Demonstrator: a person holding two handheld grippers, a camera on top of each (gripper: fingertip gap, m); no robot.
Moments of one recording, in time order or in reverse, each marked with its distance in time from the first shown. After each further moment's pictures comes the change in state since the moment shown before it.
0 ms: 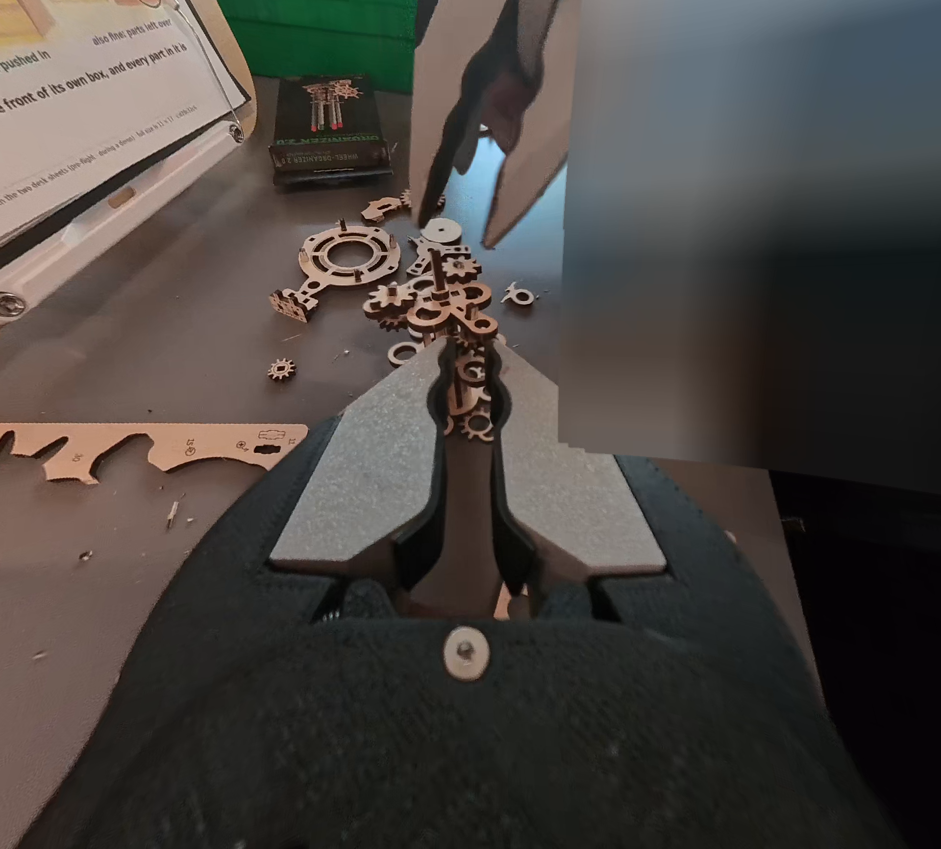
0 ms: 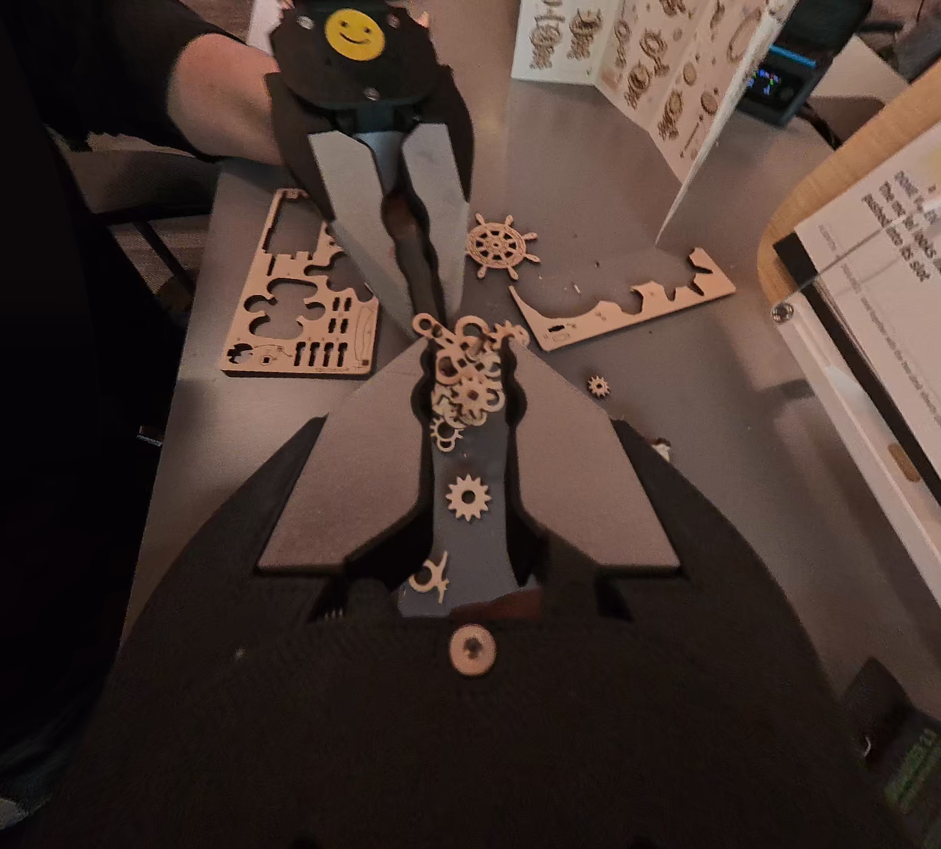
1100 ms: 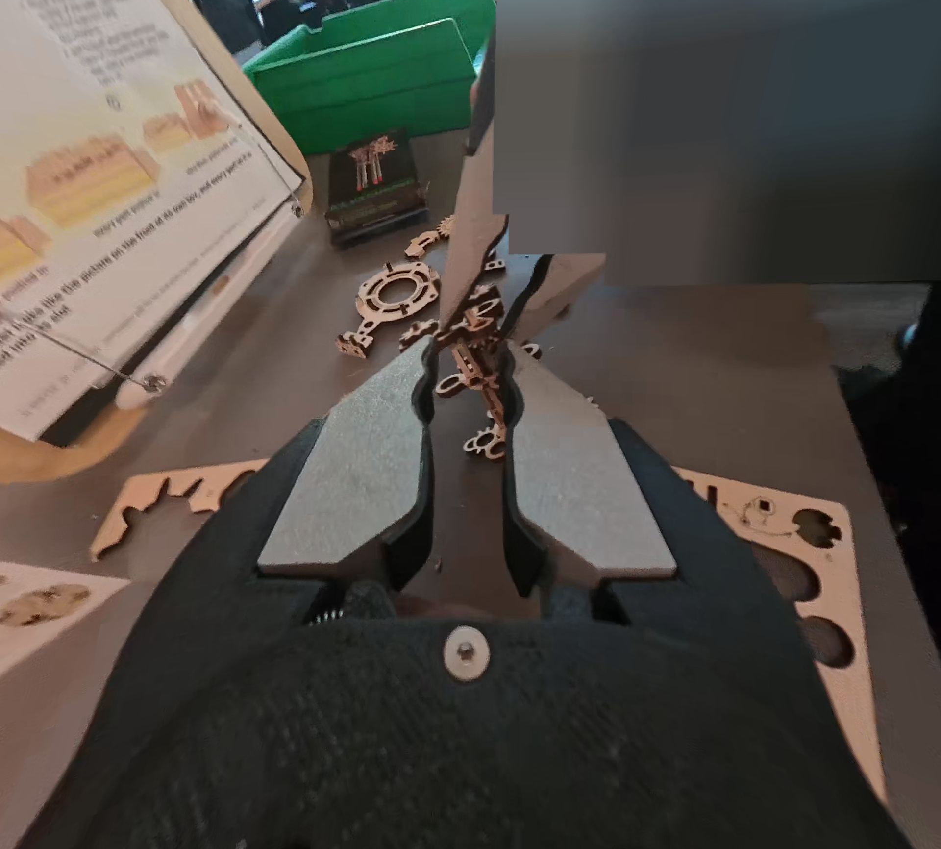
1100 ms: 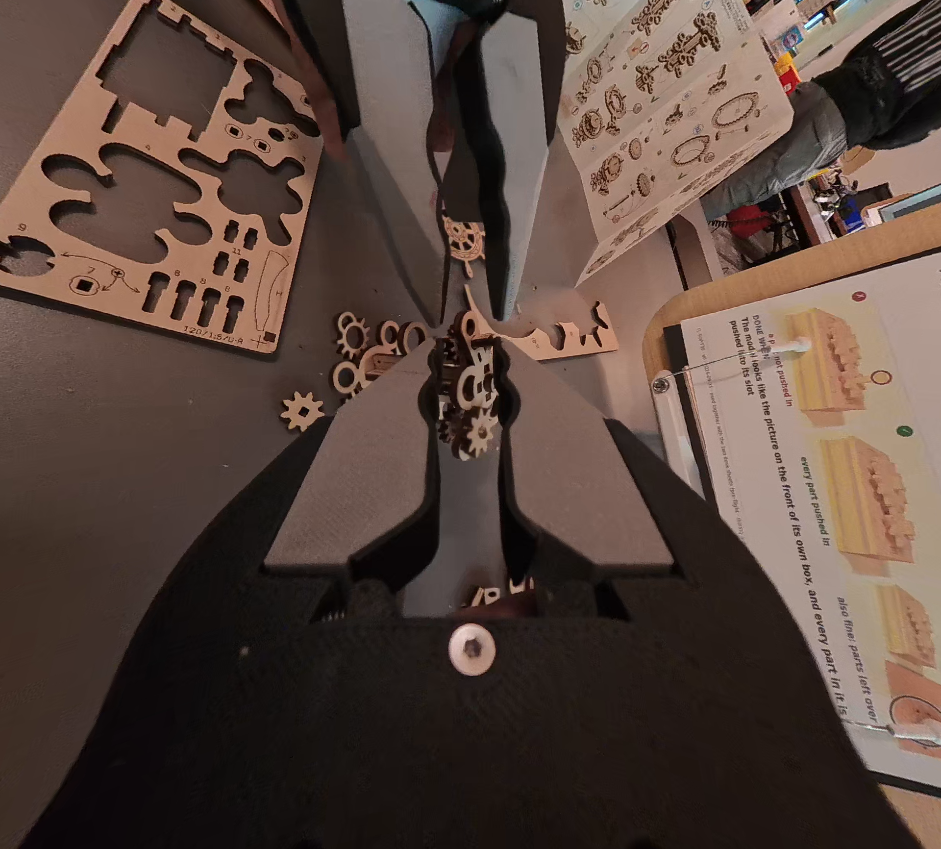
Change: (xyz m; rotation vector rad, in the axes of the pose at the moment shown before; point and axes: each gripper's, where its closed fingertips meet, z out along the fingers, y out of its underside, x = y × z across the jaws) left arm -0.003 -0.011 -0.009 0.029 -0.112 0.260; right arm -0.011 0.009 0.031 -0.094 0.288 -0.503
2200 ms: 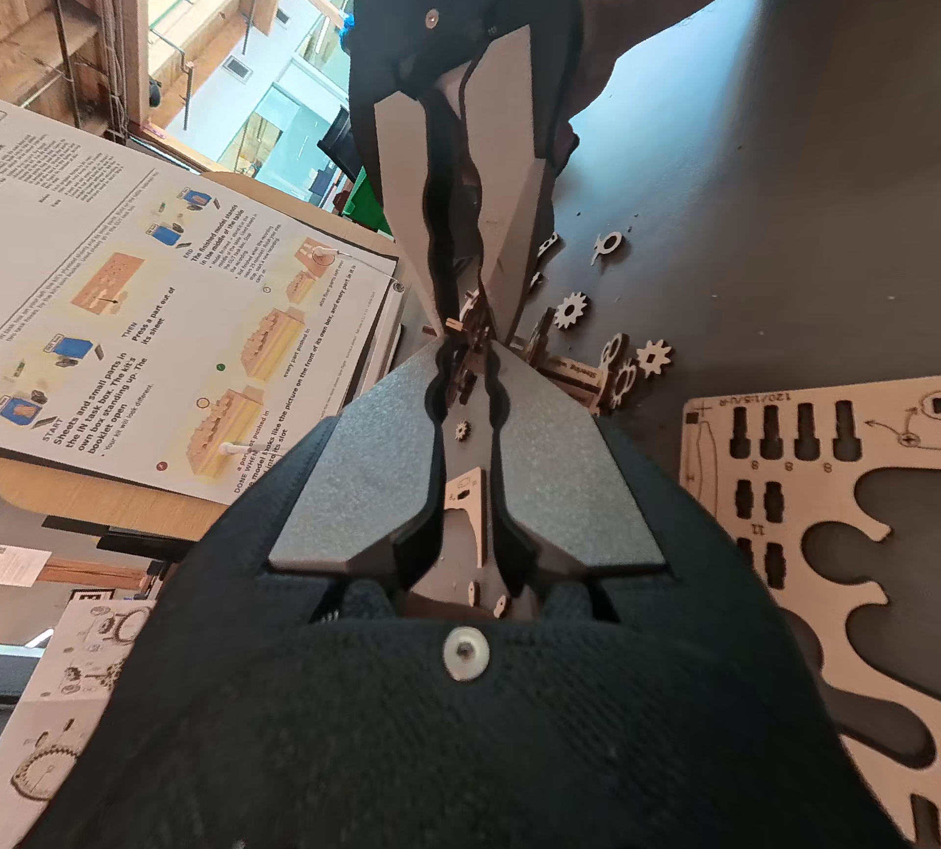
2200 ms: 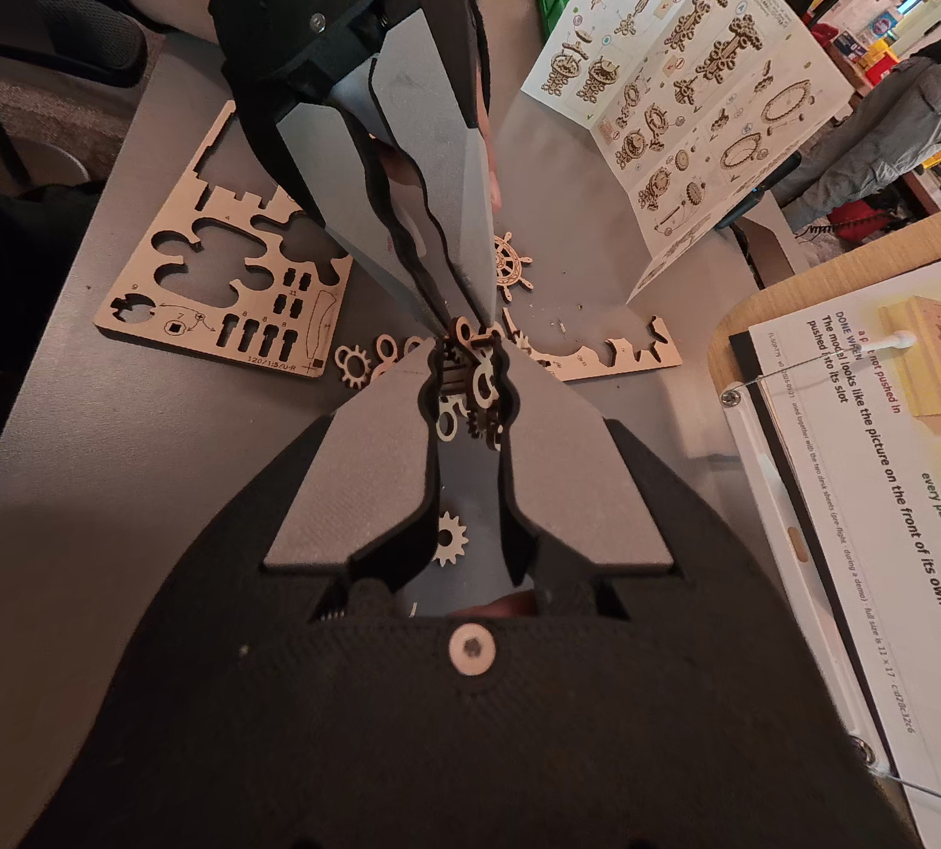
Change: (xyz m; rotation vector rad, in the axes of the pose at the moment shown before) left arm 0.007 -0.003 0.000 0.001 -0.227 0.626; right arm -0.006 -0.007 -0.004 0.100 -0.136 0.153
